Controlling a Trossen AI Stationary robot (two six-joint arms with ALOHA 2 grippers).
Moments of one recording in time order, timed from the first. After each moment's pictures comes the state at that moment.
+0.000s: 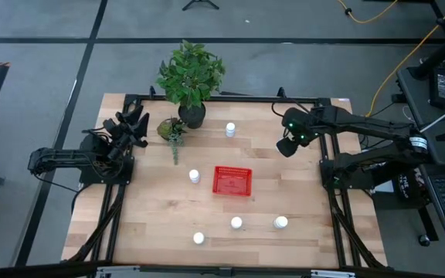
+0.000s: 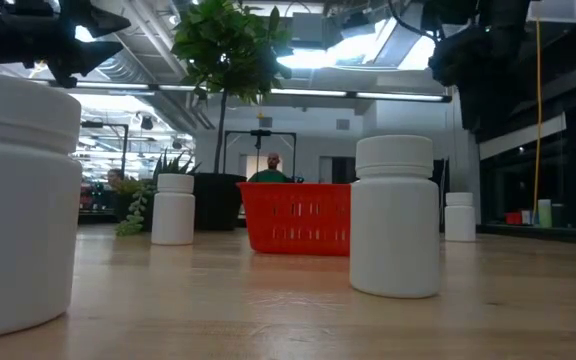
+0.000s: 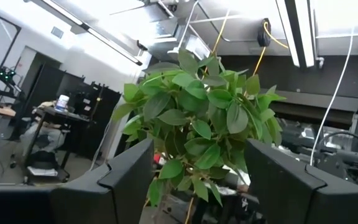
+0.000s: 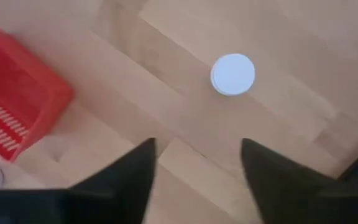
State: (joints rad) left arm 0.09 0.11 0.01 0.72 -0.68 0.02; right arm -0.31 1.19 1.04 -1.17 0.00 0.68
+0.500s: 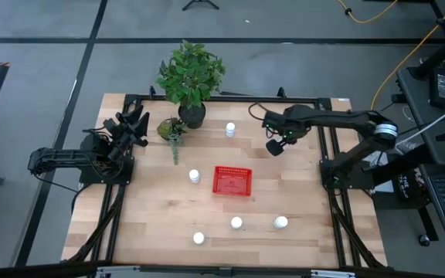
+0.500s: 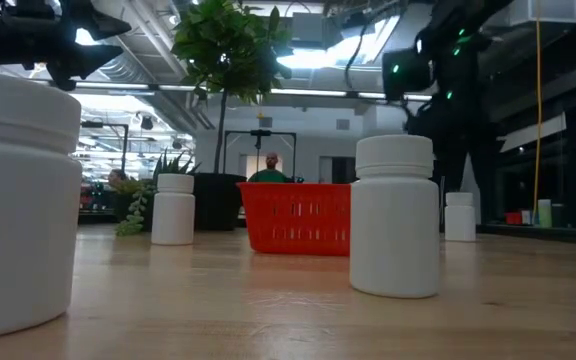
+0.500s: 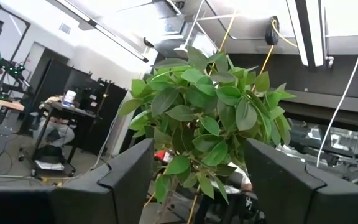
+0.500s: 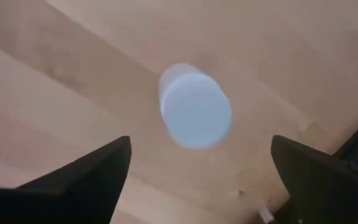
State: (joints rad) left arm 0.09 0.11 0.01 0.71 -0.71 0.00; right arm -0.40 1.55 1.04 -1.11 0.10 0.56
